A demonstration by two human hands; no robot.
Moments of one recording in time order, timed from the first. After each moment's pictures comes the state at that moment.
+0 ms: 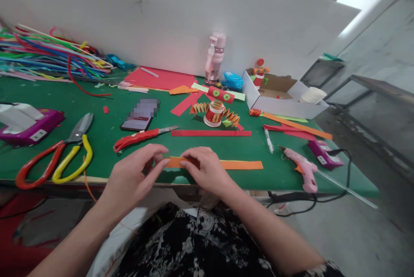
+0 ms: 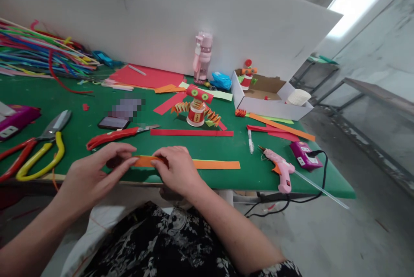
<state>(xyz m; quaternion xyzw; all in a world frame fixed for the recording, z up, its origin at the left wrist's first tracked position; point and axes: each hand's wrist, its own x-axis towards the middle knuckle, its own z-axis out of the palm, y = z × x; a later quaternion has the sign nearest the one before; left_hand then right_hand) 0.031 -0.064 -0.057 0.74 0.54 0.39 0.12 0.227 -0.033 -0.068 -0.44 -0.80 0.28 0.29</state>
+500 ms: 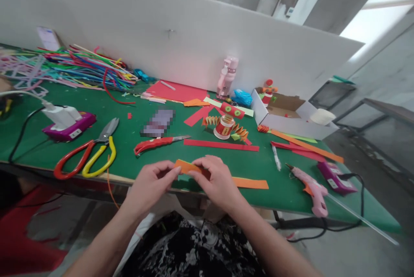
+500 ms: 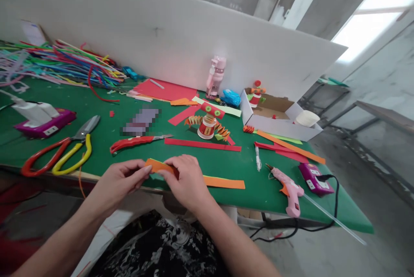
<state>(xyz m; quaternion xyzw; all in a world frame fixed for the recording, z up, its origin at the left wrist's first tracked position) 0.051 -0.071 -0.060 0.52 0.58 0.43 0.46 0.227 -0.041 -0.056 -0.43 -0.82 0.23 0.32</state>
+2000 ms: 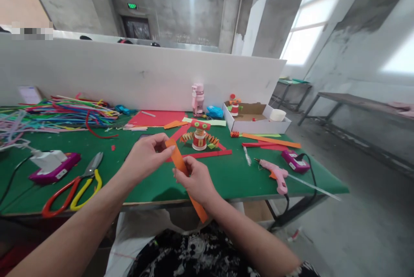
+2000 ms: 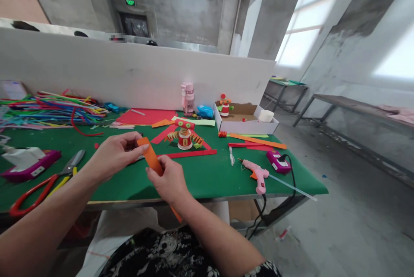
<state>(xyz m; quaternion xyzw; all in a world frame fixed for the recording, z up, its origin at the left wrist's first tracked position) 0.073 -0.031 0.036 0.73 0.51 0.39 0.23 0.224 -0.055 -0.042 -0.46 -0.64 0.40 0.47</state>
